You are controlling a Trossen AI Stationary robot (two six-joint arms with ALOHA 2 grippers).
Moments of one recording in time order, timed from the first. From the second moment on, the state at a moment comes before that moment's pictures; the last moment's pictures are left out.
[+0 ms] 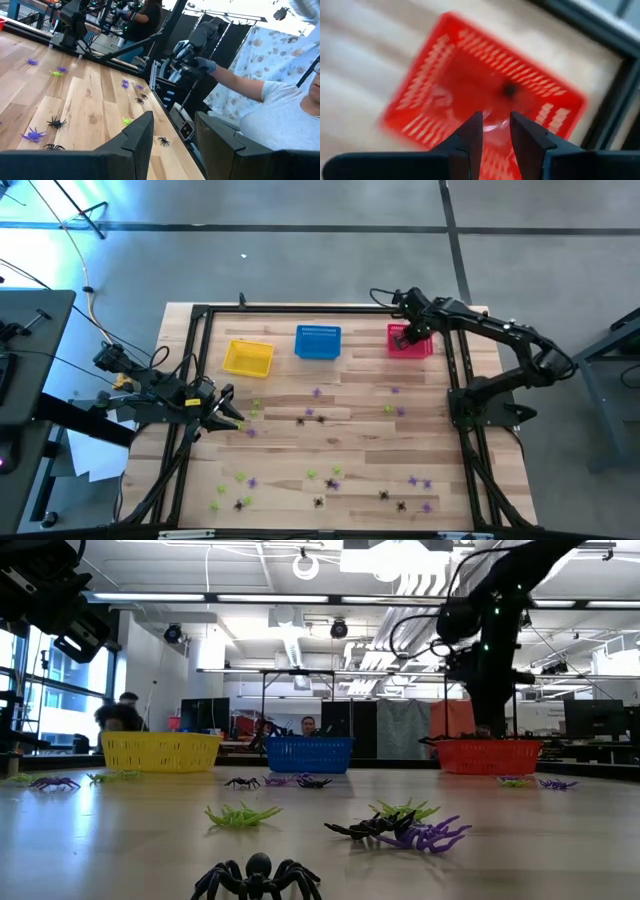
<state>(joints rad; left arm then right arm) -0.49 0.00 0.01 0.03 -0.12 -0.45 -0.76 1.37 0.95 -0.85 0.13 0.27</state>
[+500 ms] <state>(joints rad) -0.49 0.00 0.01 0.03 -0.12 -0.45 -0.17 1.37 0.91 -0.96 0.06 0.59</state>
